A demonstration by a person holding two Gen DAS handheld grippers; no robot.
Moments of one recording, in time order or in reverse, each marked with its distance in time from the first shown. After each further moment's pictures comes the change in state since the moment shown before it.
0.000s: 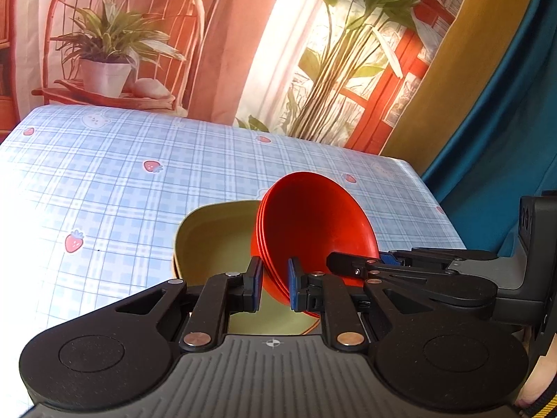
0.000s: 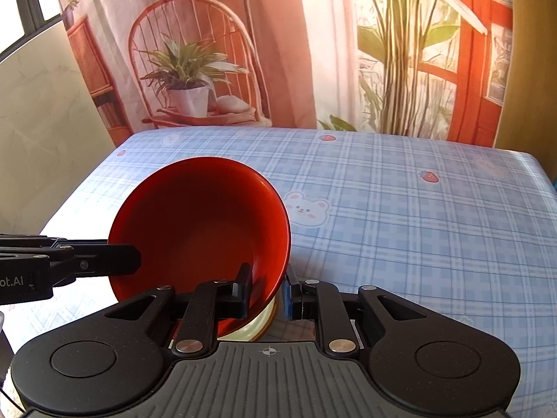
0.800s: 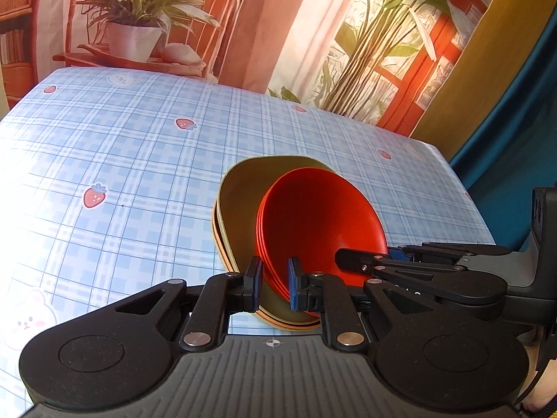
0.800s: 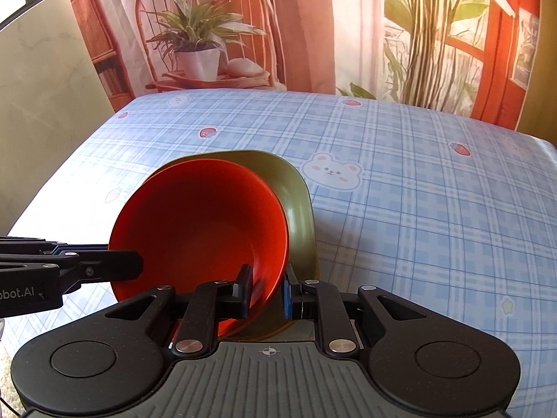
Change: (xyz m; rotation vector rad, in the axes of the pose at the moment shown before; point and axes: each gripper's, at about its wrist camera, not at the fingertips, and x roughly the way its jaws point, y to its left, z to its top) left arm 0.020 0.030 -0.024 -0.048 0.050 0.047; right arm 0.040 0.025 -0.021 -0.028 0.076 -0.015
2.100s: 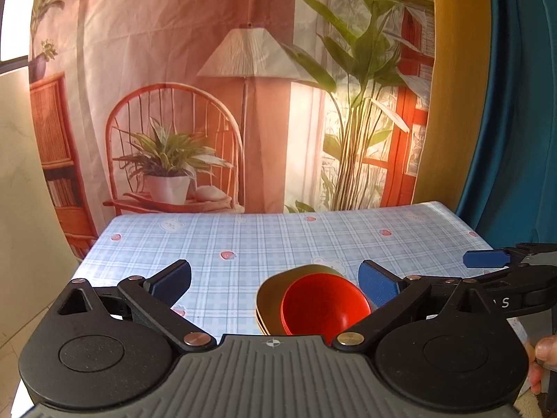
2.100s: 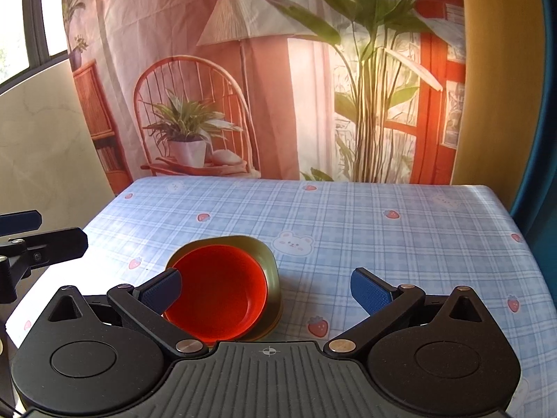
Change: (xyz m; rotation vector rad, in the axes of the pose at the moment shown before) left arm -0.145 -0.065 -0.002 0.249 -0.369 0.219; right arm -0.145 0.006 -0.007 0.052 -0.269 -0.077
